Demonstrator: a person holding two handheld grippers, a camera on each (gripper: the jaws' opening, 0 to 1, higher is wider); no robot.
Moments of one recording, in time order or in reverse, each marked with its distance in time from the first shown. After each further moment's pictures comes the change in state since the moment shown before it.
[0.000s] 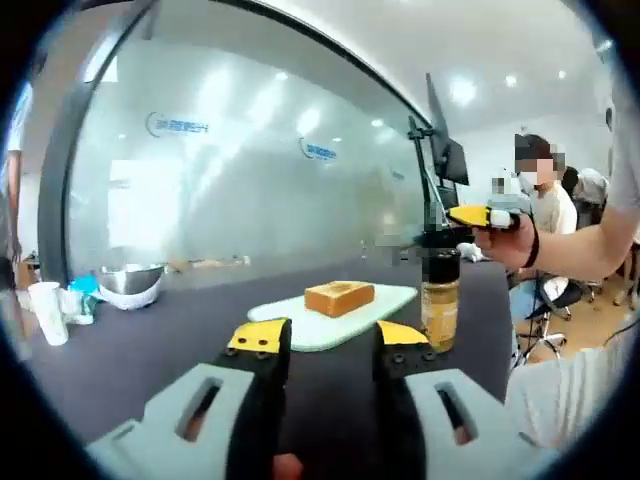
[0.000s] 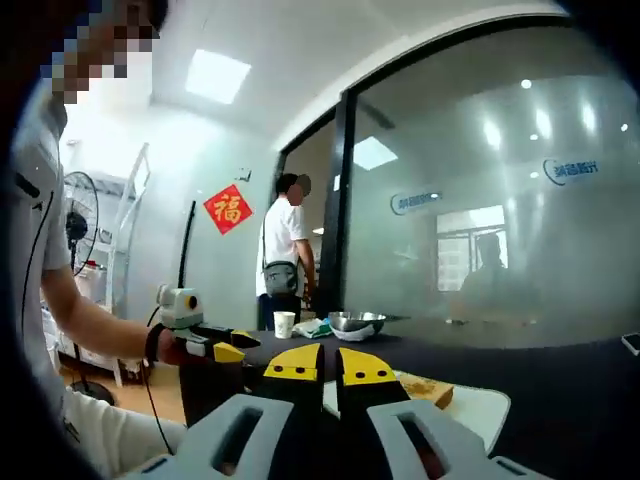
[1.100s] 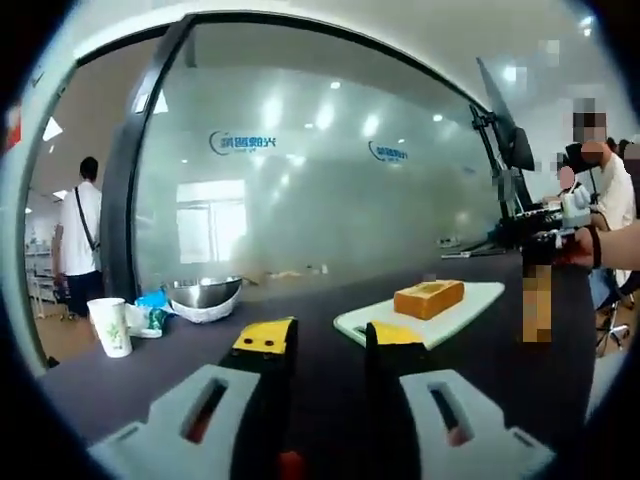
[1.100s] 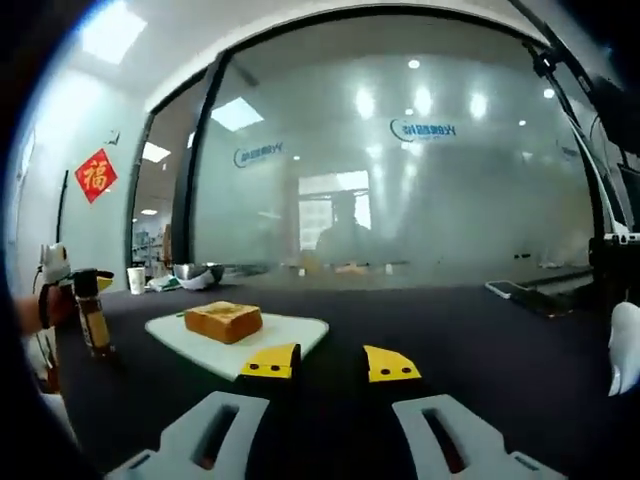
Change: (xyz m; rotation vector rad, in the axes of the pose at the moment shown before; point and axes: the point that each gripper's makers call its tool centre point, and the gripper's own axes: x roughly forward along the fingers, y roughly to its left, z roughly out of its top) left arm 0.009 0.063 -0.008 0.126 -0.004 0.253; right arm -0.080 -0.148 -0.071 -0.082 0.185 -0.544
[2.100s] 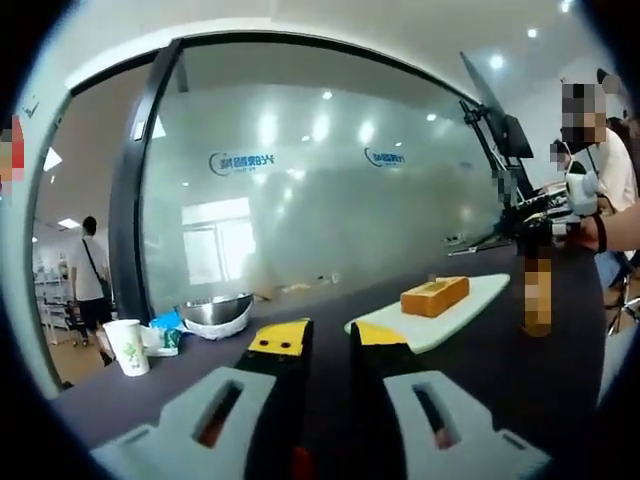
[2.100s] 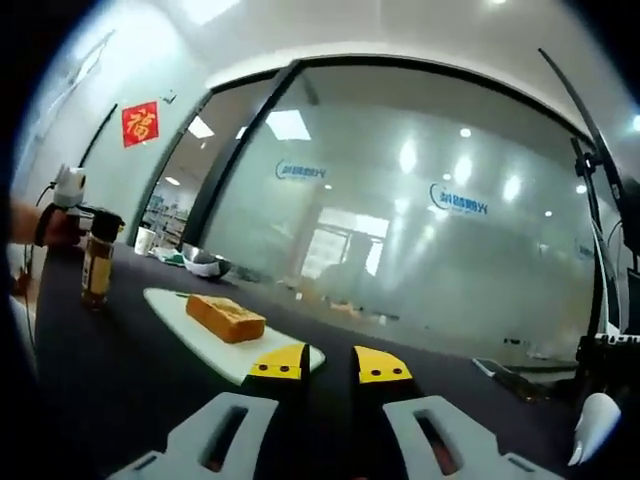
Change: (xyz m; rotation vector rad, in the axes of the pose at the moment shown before) left arm -0.007 -0.007 0.007 0.102 -0.047 0.039; right arm -0.005 0.007 0.020 -0.314 -0.139 -0.029
